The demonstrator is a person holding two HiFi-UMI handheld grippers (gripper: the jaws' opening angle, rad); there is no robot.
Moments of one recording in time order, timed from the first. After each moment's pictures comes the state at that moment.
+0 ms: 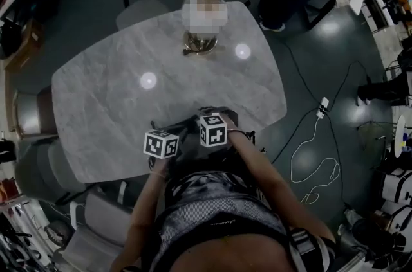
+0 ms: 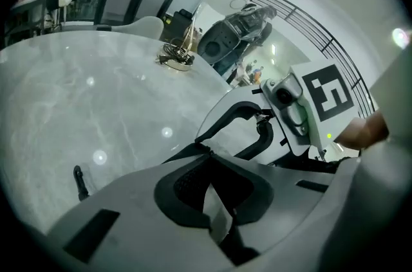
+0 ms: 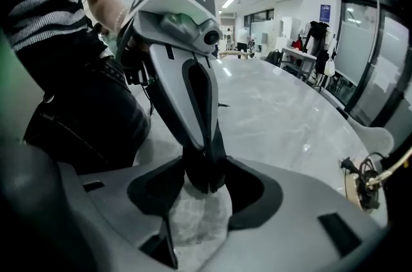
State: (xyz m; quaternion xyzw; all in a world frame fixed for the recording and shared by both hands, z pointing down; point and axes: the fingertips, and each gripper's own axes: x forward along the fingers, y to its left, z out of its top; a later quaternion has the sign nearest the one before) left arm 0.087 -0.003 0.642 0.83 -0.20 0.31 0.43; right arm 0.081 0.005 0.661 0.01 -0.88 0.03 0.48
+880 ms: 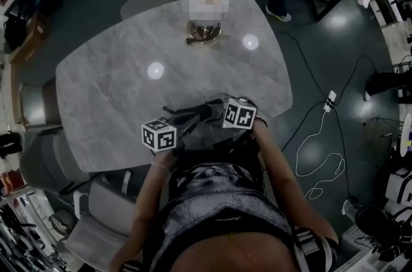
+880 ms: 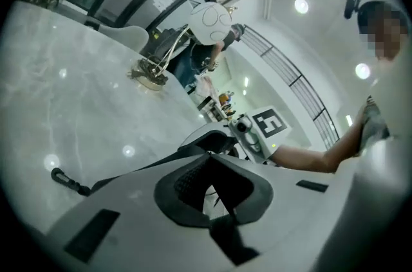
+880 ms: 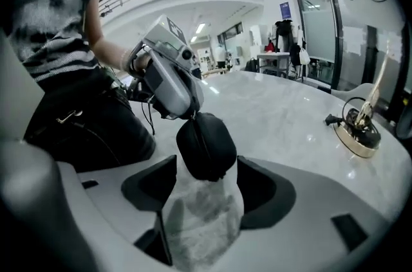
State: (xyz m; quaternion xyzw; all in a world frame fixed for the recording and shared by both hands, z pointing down) left arm 0.131 -0.008 0.585 0.87 -0.12 0.13 0.46; right arm 0.140 0.002 0.647 0.07 -0.91 0.13 0.38
